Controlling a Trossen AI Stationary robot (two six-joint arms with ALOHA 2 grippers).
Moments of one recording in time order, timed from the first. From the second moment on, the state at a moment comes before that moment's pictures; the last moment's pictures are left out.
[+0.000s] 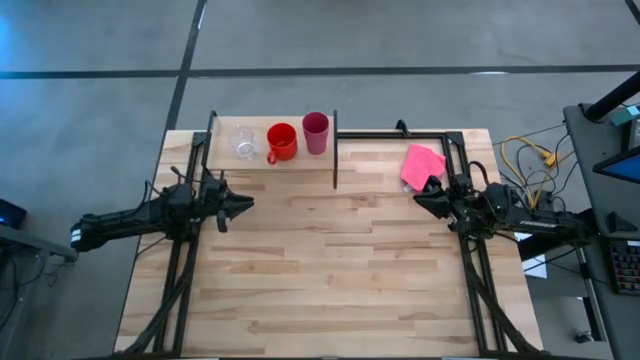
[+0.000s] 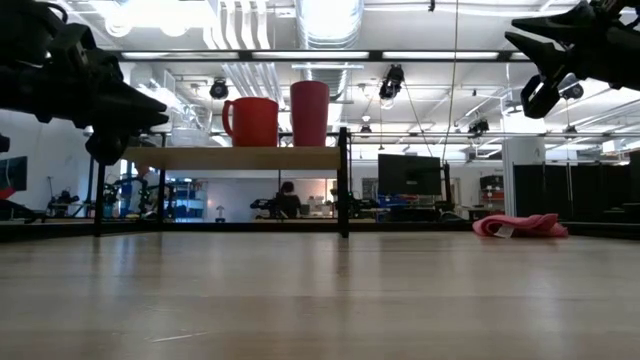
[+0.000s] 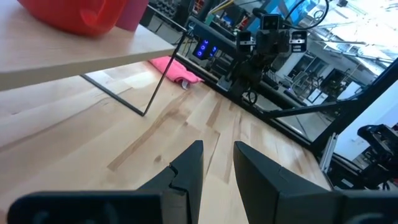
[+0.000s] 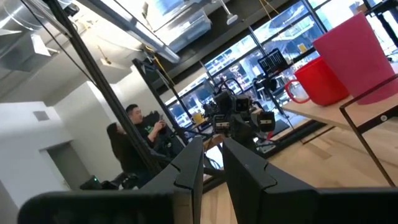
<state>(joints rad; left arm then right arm) 0.20 0.09 0.06 -0.13 0.00 -0.52 -0.15 0.06 0.01 0.36 -0.15 0.63</state>
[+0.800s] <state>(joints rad) 0.20 0.10 0.06 -0.12 0.00 -0.52 -0.15 0.05 0.01 0.12 -0.36 0.40</state>
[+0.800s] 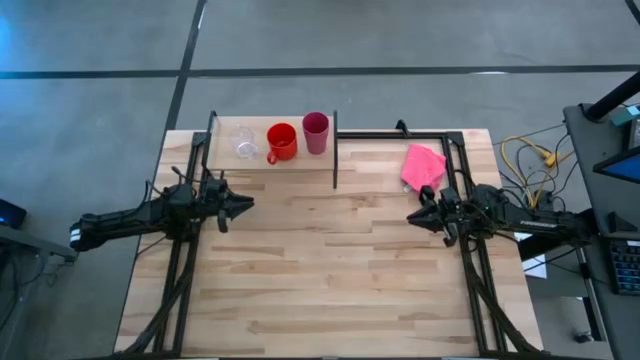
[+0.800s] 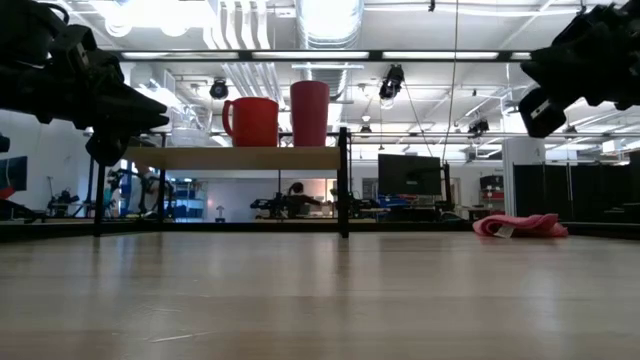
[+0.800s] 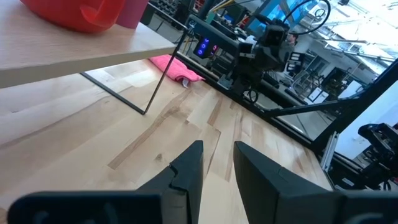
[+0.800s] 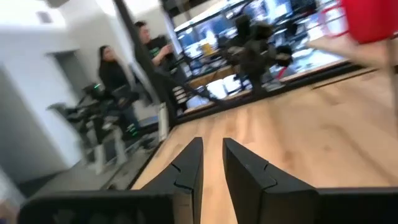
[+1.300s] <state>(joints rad) 0.20 0.11 0.06 -0.11 0.00 -0.52 -0.15 0.05 0.01 0.07 -0.51 0.38</state>
